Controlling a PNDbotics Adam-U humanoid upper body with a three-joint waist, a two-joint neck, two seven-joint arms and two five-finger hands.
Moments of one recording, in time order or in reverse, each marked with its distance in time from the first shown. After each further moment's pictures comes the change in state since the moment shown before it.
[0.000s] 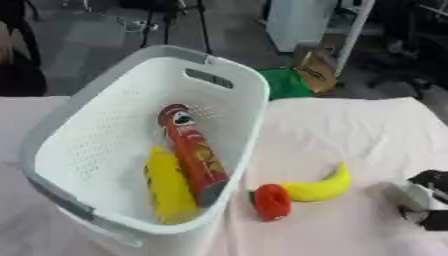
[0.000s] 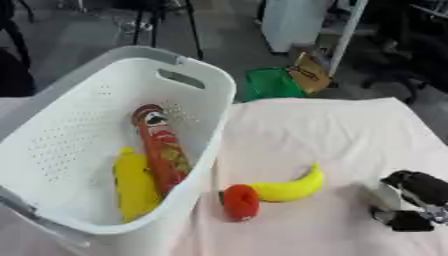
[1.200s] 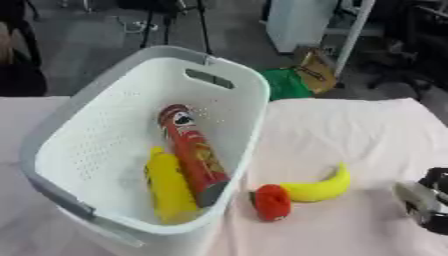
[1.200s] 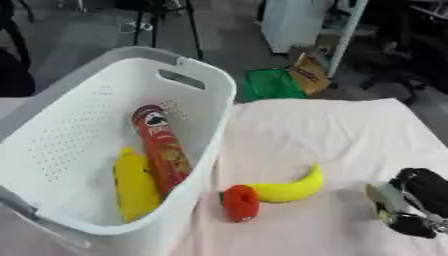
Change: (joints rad) left arm 0.000 -0.003 0.000 0.000 0.000 -0.002 -0.002; right arm 0.060 -0.007 0.009 -0.095 0.036 0.051 -0.126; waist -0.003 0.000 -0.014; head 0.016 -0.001
